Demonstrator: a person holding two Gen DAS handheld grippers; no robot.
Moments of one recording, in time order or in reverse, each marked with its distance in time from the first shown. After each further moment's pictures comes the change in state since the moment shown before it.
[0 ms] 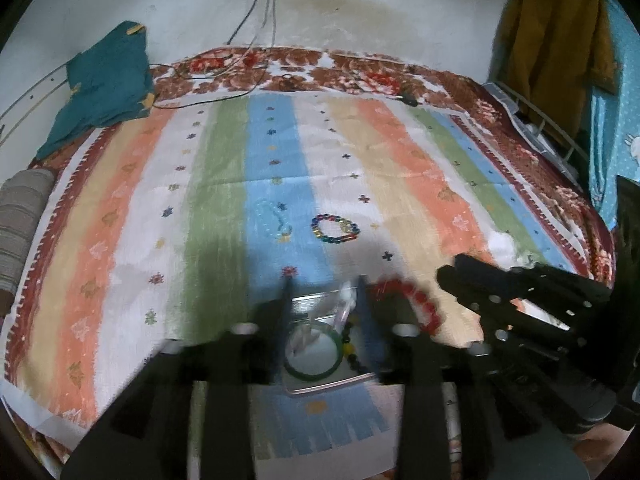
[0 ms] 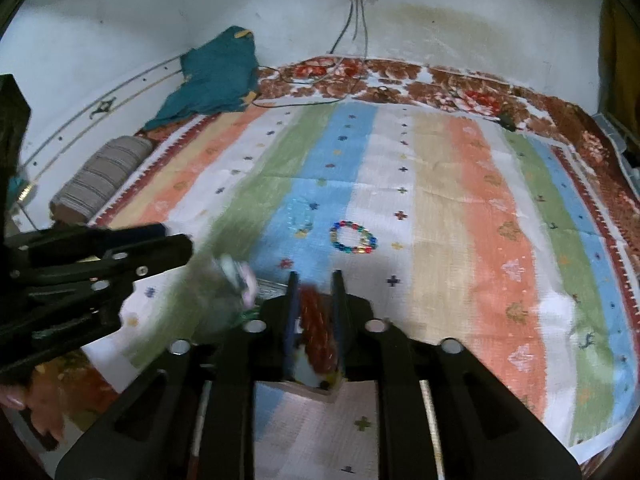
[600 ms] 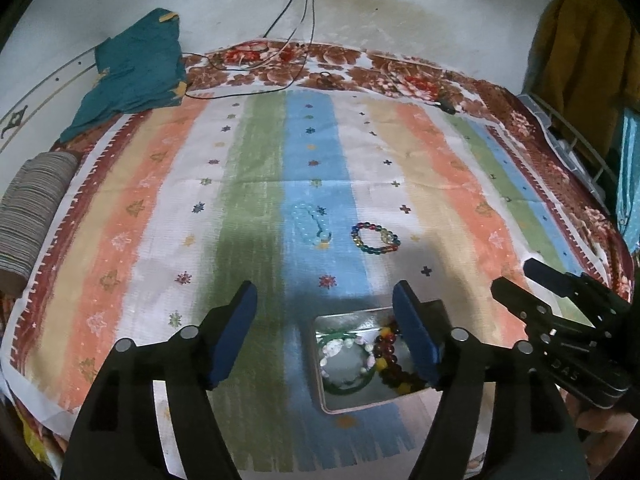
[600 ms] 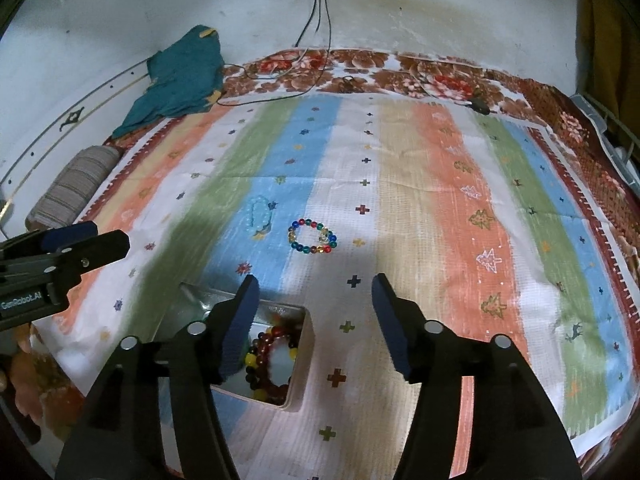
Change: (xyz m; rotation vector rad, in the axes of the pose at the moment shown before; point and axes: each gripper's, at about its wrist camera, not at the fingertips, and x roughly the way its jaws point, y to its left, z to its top) left arm 0.015 0.024 0.015 -0.073 0.013 0.085; right arm 0.017 -0.032 0.007 0.070 0.026 -0.056
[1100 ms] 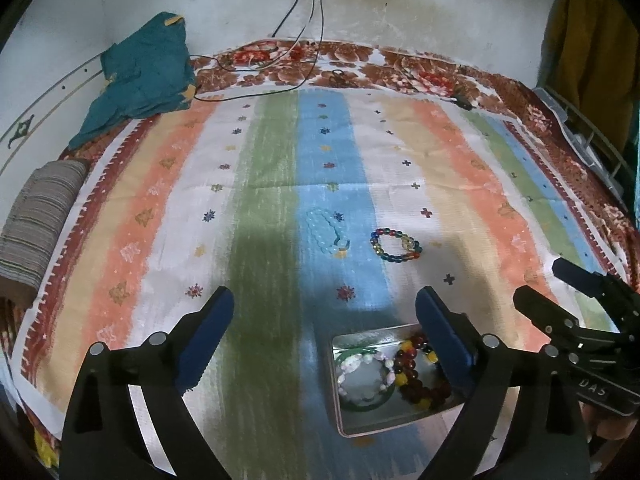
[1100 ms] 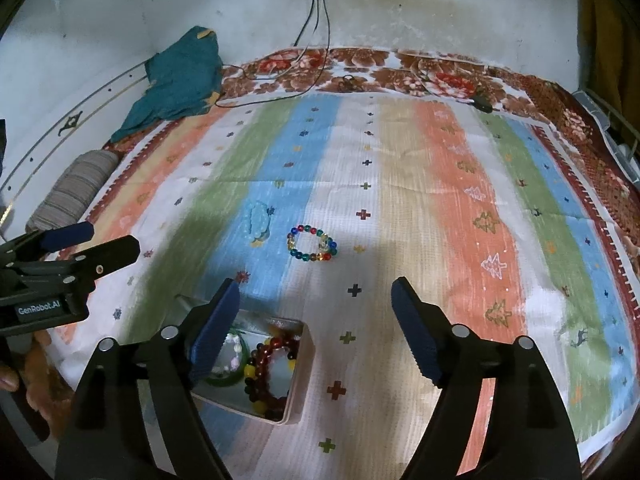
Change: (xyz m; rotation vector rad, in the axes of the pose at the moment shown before) left arm 0.017 0.001 0.012 0.020 0.006 0.066; right arm 0.012 -0.006 0.010 0.012 0.004 0.010
